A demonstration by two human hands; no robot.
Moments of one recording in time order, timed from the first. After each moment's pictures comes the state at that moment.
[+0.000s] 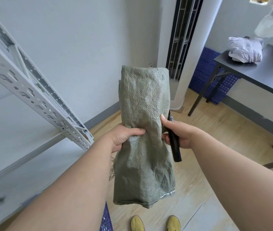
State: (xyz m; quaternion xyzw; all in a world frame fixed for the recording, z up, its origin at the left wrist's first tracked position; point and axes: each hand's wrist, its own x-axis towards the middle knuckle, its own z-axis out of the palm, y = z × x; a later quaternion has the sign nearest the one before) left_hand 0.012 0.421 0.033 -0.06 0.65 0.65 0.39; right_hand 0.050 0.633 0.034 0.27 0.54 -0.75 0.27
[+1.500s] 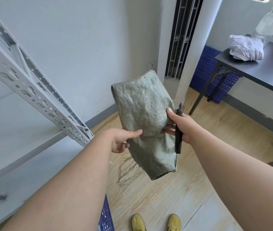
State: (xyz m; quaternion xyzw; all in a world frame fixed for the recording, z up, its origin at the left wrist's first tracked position) left_hand 0.013 0.418 0.043 -0.18 0.73 0.45 0.49; right_hand 0.047 0.640 0.030 0.31 0.57 -0.76 0.11
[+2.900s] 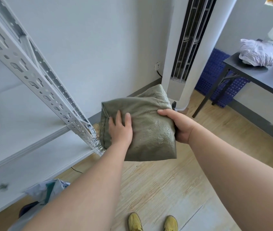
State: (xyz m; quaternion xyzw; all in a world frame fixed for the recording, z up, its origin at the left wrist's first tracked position) left_hand 0.026 0.430 0.009 -0.18 0.86 0.48 0.09; right_hand 0.044 0.616 0.058 0.24 0.53 -0.77 0.26
